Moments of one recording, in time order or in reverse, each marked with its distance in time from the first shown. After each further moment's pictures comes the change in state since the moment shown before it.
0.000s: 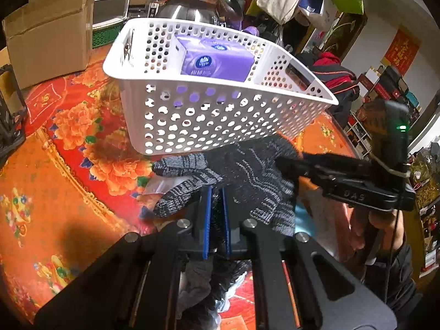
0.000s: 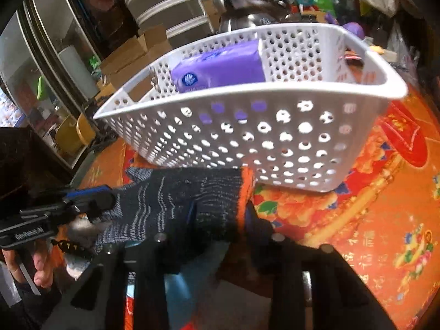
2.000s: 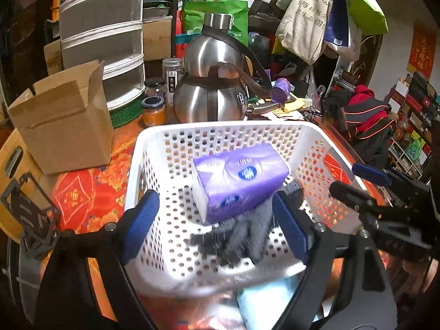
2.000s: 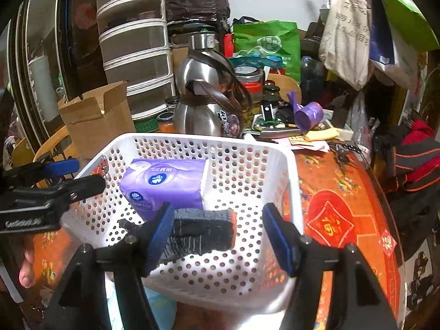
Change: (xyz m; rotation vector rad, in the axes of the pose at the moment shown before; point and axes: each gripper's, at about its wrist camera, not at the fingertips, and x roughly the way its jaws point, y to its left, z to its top) left arm 0.010 -0.014 0.148 0.052 -0.192 0.222; right arm -0.041 -0.007 0.108 -0.077 -0.204 -0.295
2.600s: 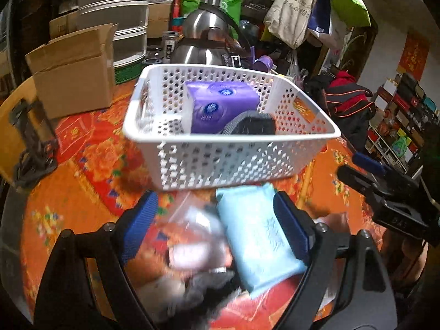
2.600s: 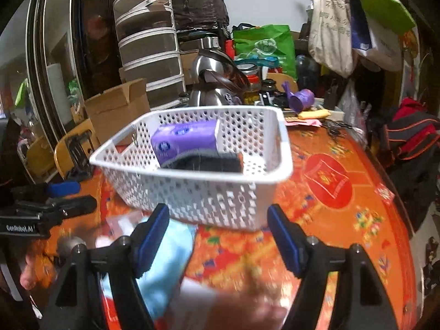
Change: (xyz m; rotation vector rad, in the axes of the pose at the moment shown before) left arm -0.075 -0.008 -0.122 -0.046 0.037 -0.058; right arm -0.076 0.005 -0.101 0.039 -0.057 0.036
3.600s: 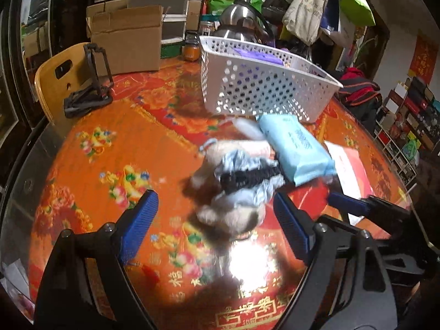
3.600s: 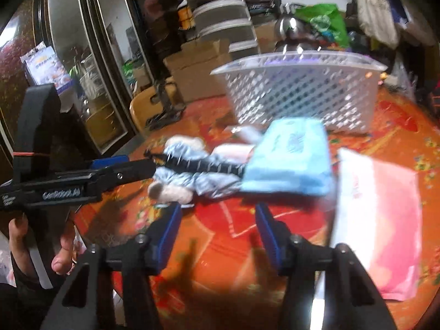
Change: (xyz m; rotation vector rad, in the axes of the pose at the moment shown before) left arm -0.086 0.055 -0.144 -0.037 -0.006 0.075; right arm -0.031 0.129 -0.131 -0.021 0.096 0.310
